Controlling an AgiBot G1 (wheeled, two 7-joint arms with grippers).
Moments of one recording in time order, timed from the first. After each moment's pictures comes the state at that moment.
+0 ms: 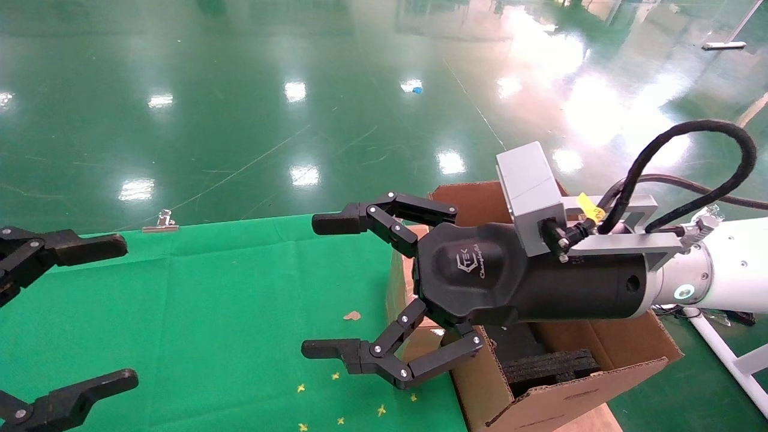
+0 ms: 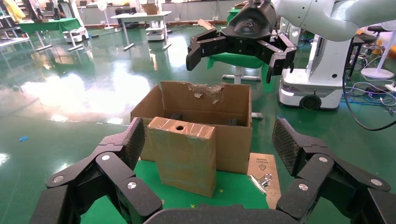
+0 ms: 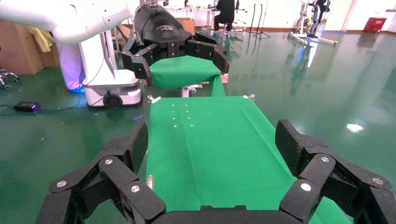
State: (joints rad) left arm -1.07 0.61 0.28 -1.28 0.73 1.50 -0.19; right arm 1.07 -0.61 -0.28 1.28 -0.73 -1.50 0.19
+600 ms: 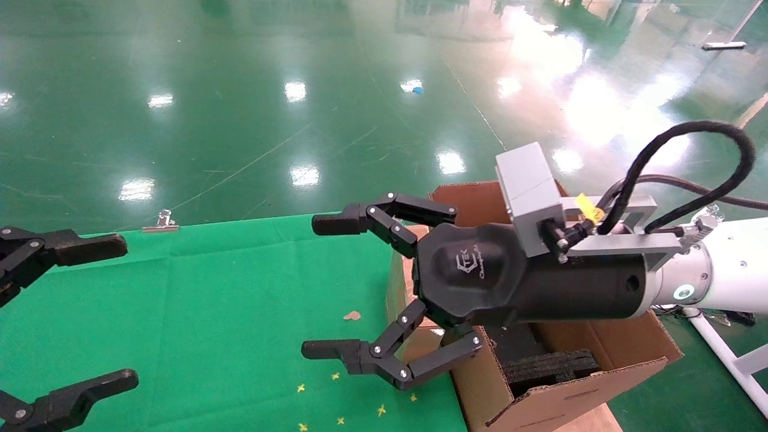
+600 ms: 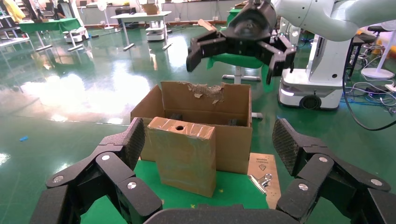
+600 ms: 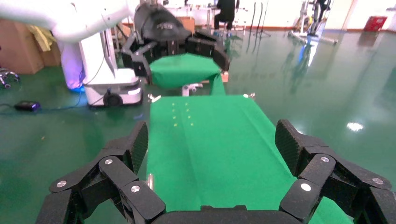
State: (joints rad) left arm -1.07 0.61 0.28 -1.28 0.73 1.50 -0.19; right arm 1.09 -0.61 -0.31 1.30 -0.78 -1.50 0.21
